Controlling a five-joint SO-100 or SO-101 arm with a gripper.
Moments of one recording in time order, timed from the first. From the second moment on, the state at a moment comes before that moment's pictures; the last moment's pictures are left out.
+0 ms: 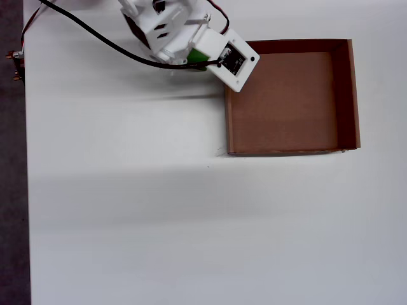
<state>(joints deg) -42.5 102.7 122.3 52.3 -87.6</state>
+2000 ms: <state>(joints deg) -47.2 95.1 120.1 45.4 -92.5</state>
